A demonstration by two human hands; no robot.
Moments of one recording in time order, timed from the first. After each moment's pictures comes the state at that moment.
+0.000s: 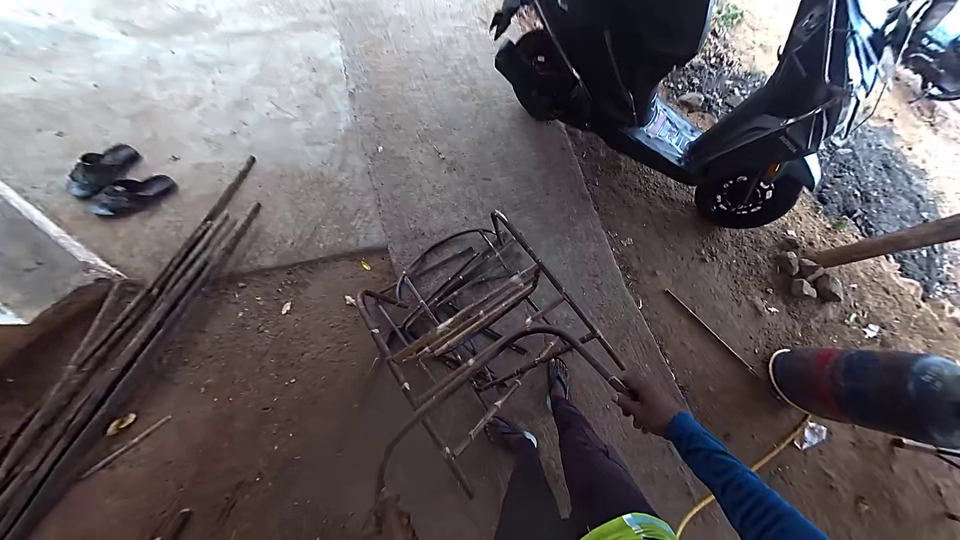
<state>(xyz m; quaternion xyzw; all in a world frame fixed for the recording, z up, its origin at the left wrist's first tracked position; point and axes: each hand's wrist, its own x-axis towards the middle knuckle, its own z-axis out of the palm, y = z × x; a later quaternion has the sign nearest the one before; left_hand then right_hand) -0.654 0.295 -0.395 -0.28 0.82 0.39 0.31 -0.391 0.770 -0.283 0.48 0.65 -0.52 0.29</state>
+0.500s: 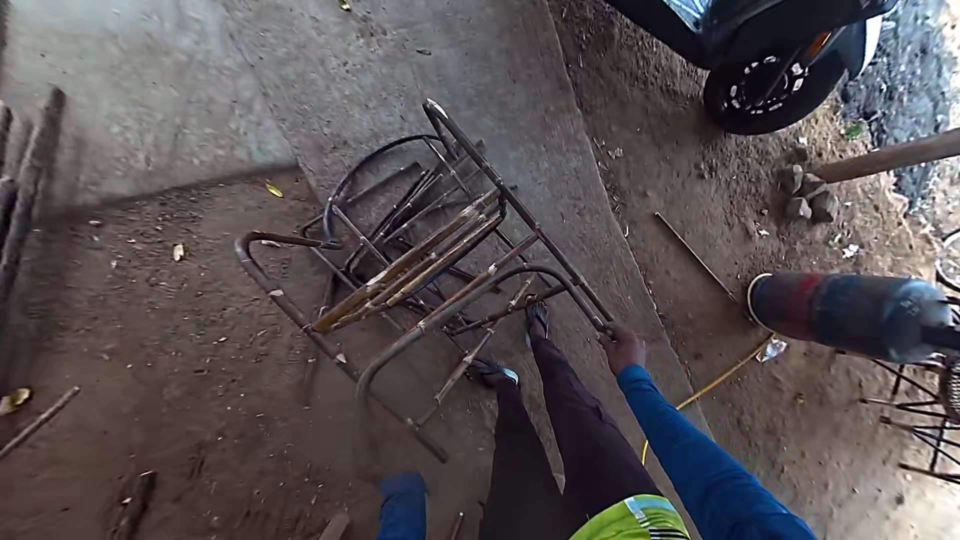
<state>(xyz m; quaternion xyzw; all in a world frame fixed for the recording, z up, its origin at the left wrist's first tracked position) -0.642 0.362 -0.502 -0.16 0.86 0.47 0.10 -0.354 0.752 -0.440 0.67 0.63 -0.34 0.17</state>
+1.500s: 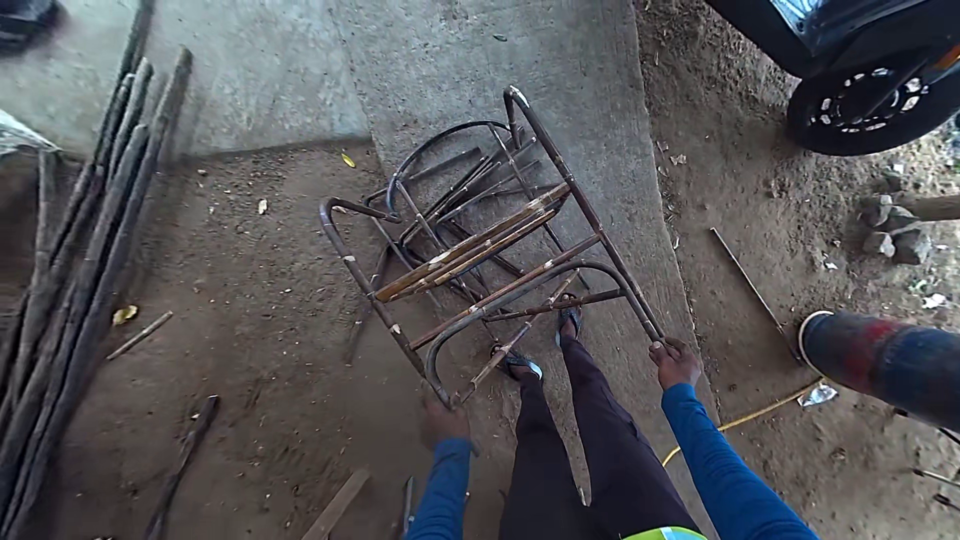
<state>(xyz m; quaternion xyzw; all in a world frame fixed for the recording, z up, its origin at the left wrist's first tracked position) -0.629 0.402 -0.483 -0.02 0.97 0.01 0.23 -0.355 0.751 -0.466 0.78 0.45 -0.42 -0.06</state>
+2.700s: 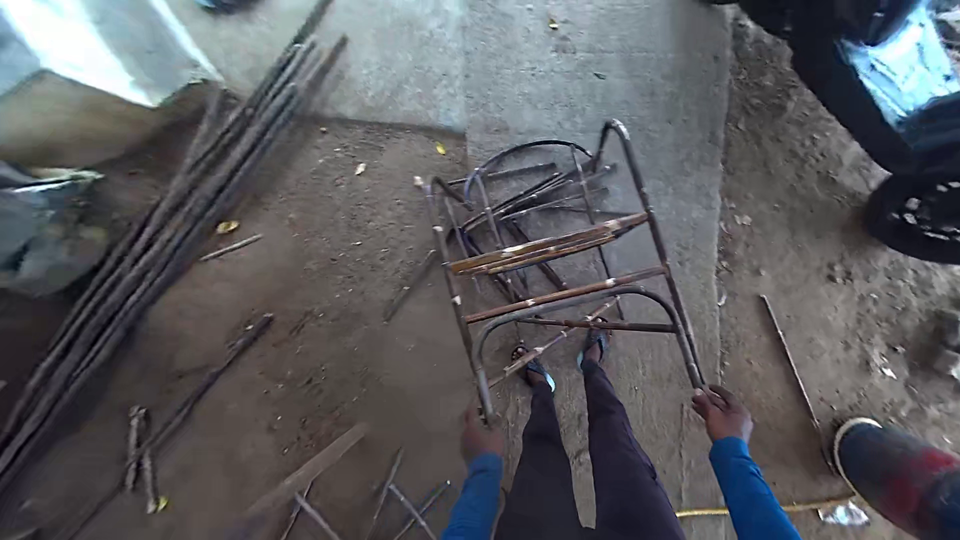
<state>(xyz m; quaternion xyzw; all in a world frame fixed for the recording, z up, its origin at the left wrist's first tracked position) -0.566 0.369 -0.469 -0.15 0.93 0.12 0.31 -0.341 0.774 -0.459 0.71 0.55 -0.44 0.02</state>
